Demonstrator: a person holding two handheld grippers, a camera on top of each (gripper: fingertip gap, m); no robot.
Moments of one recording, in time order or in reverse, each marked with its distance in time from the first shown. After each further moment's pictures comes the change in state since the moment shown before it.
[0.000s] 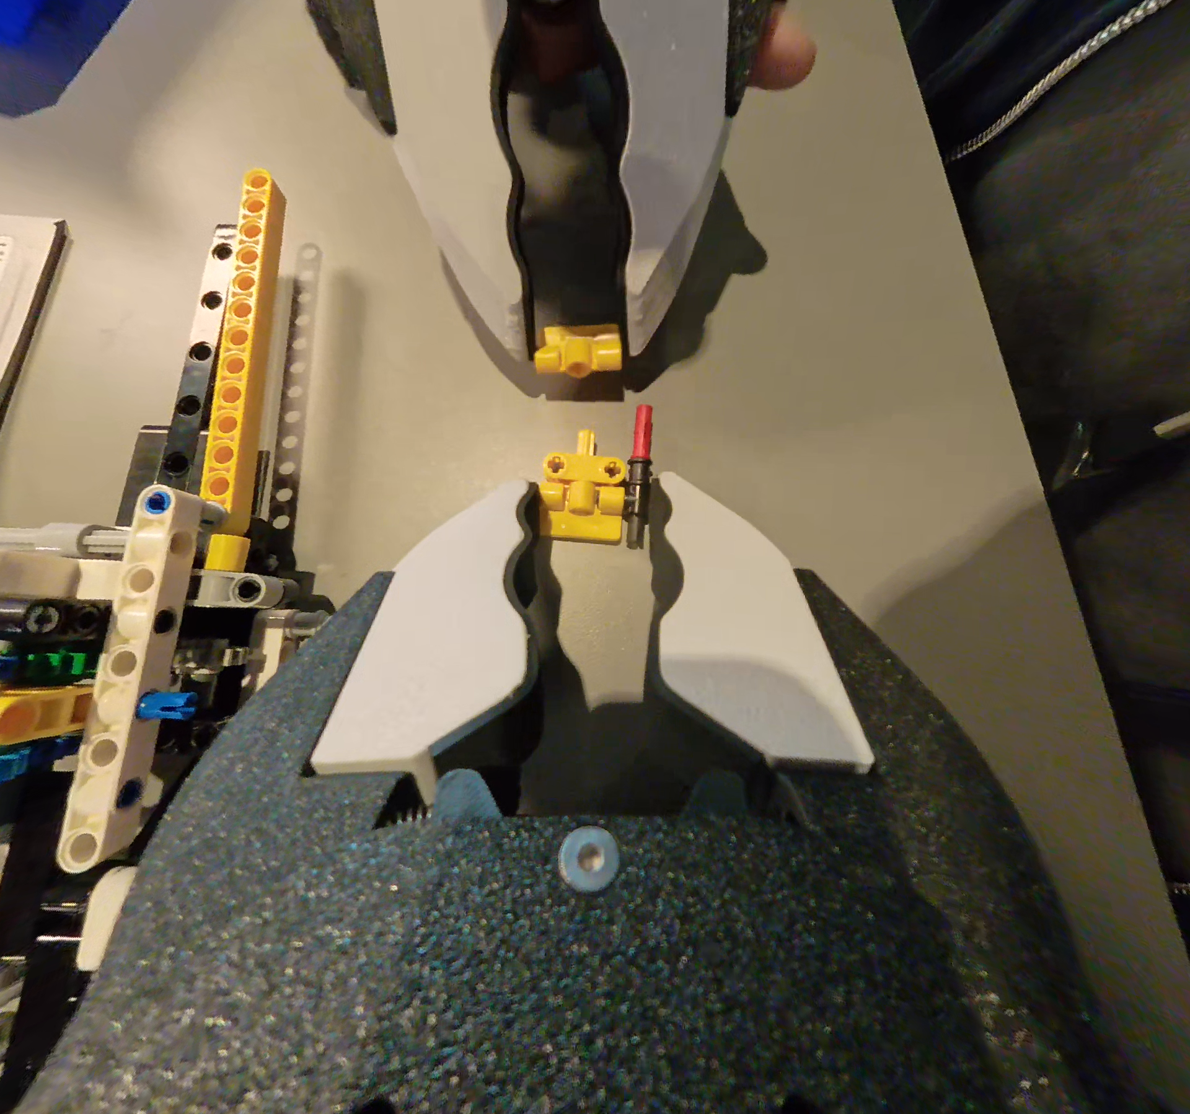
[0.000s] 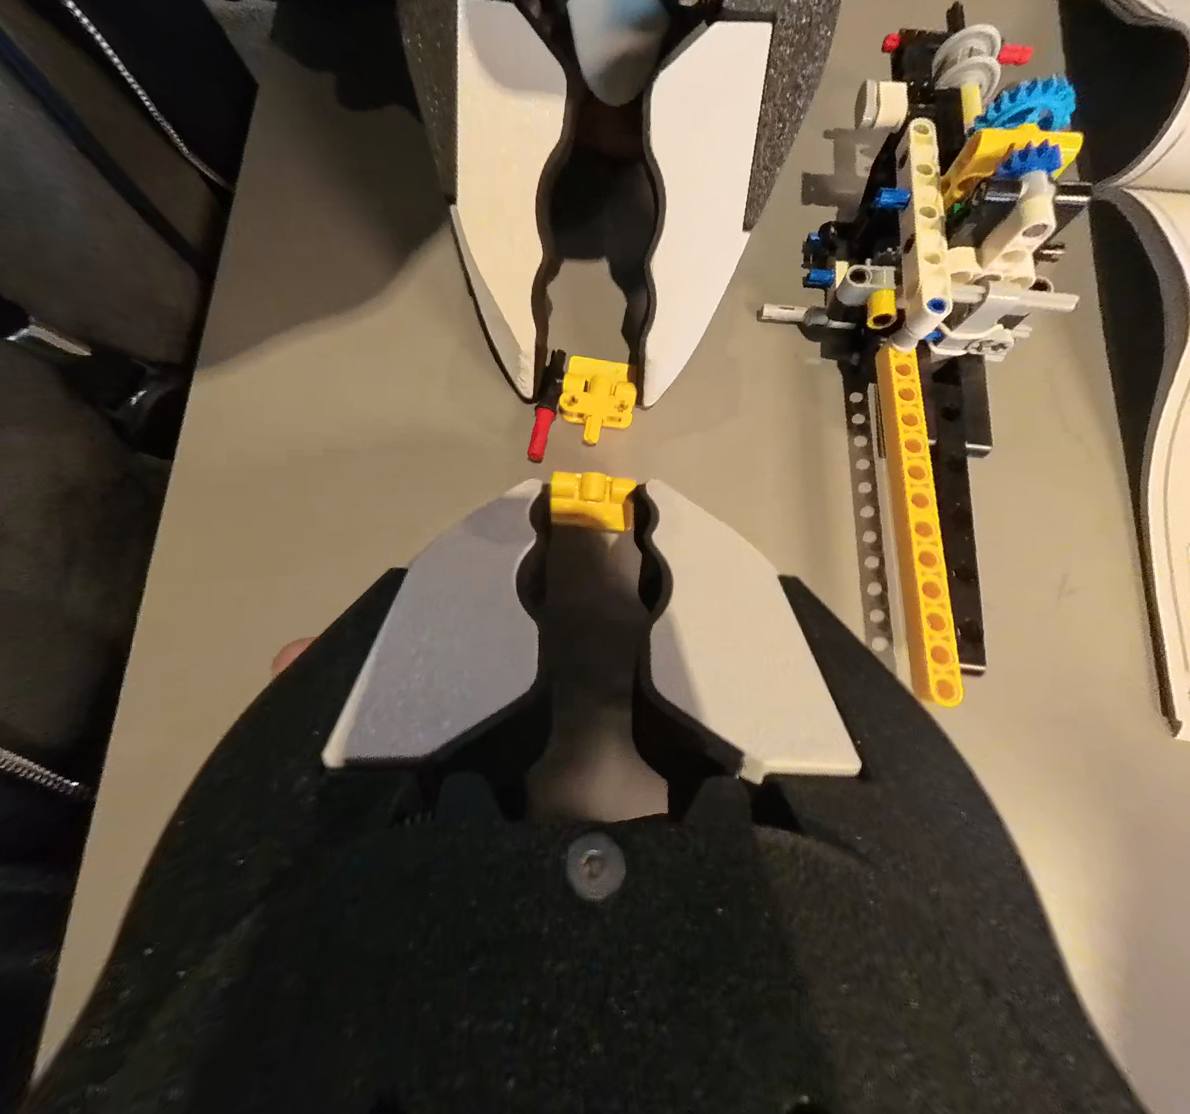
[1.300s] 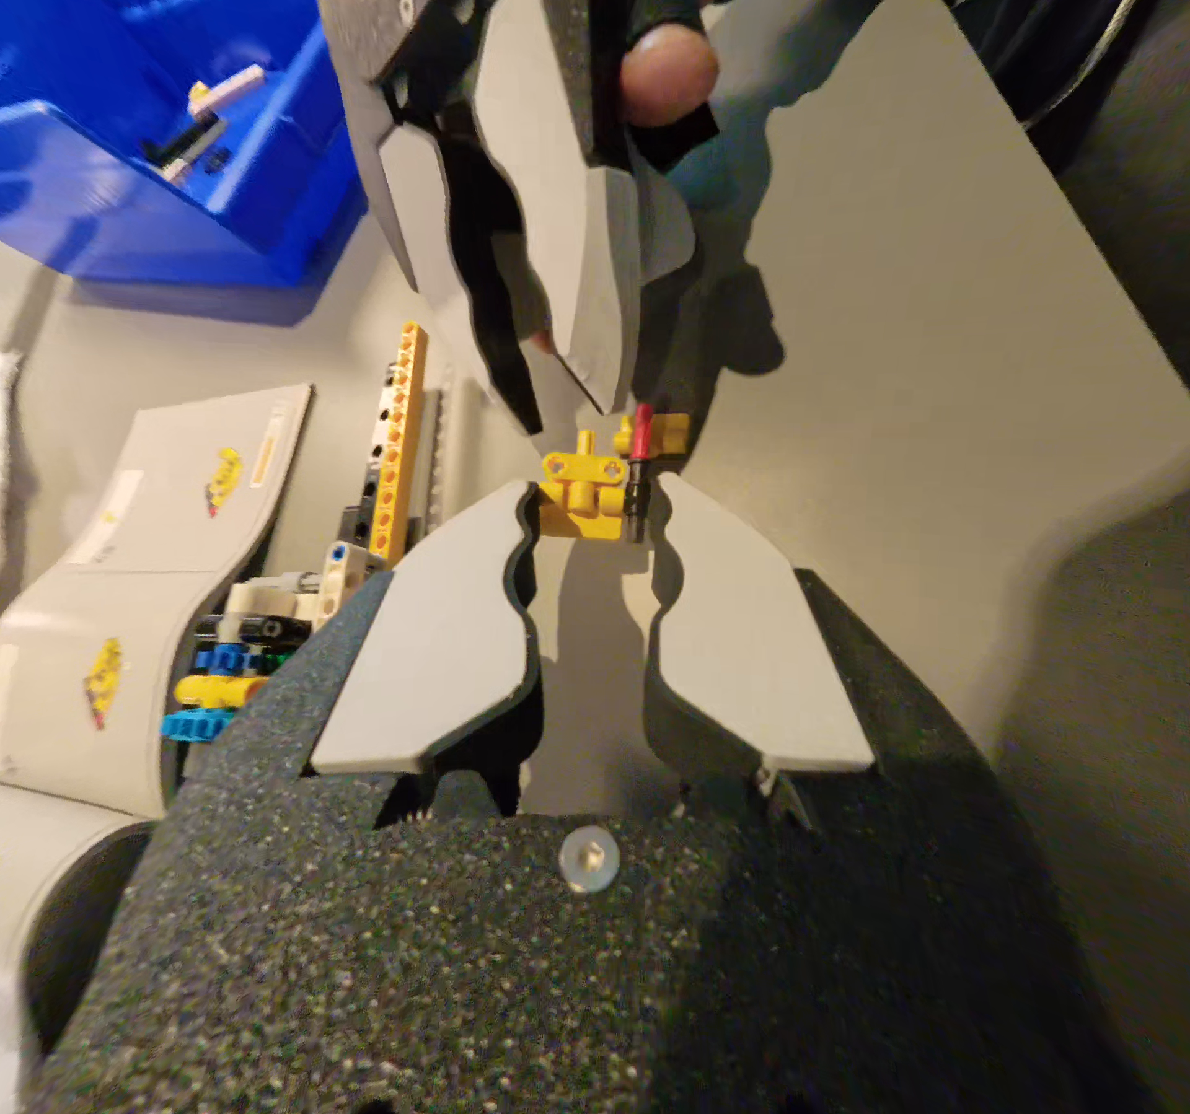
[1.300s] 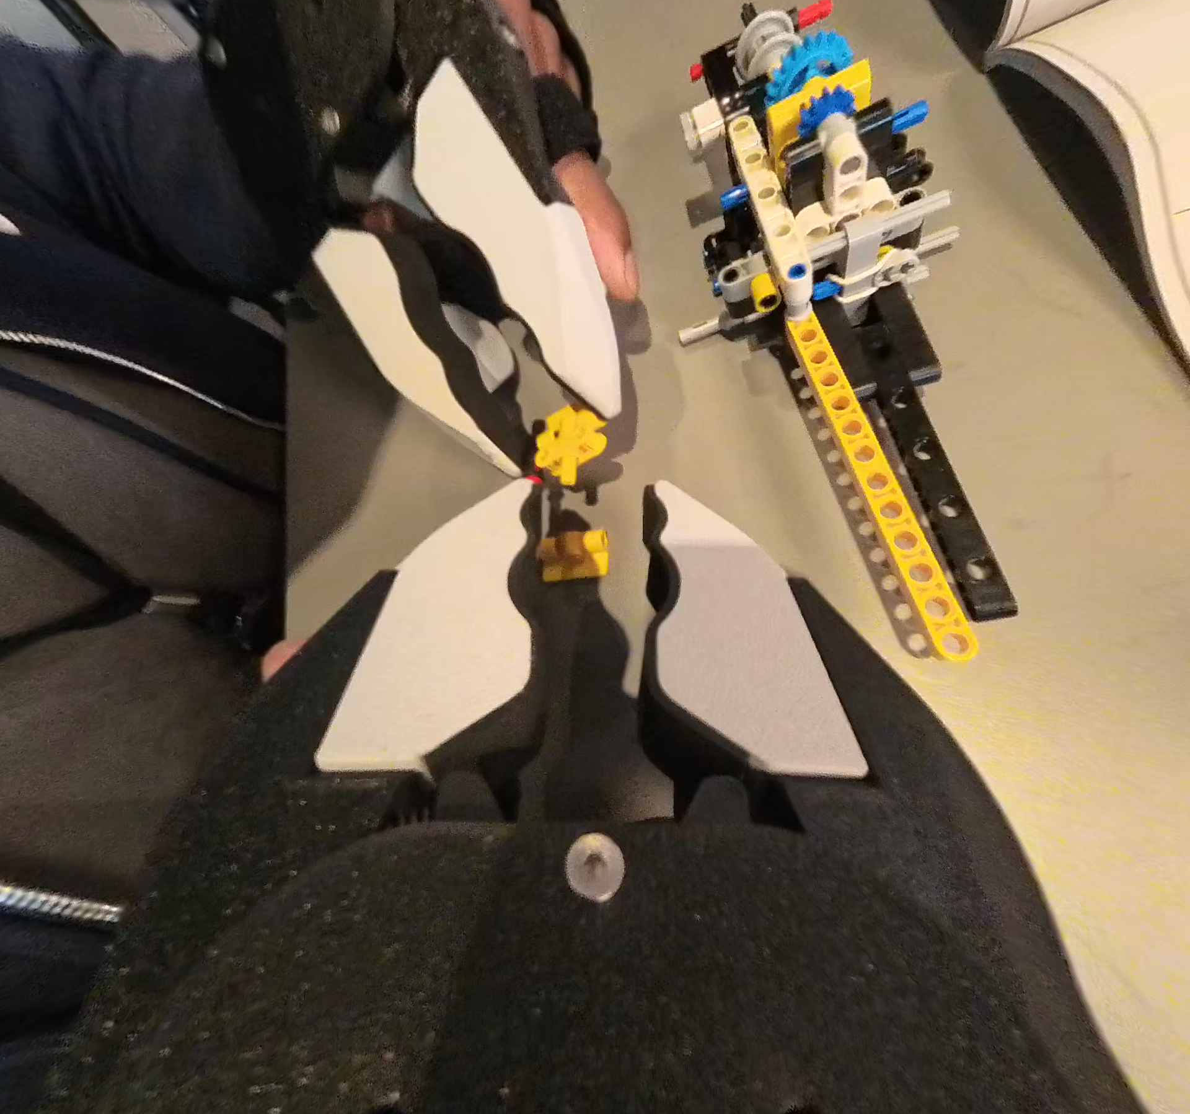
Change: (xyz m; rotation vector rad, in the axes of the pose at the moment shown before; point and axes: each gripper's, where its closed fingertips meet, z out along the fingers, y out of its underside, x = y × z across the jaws) left arm -0.016 -0.020 -0.013 0.125 -0.252 0.266; right arm 0.019 -0.019 -0.002 0.120 -0.031 0.443
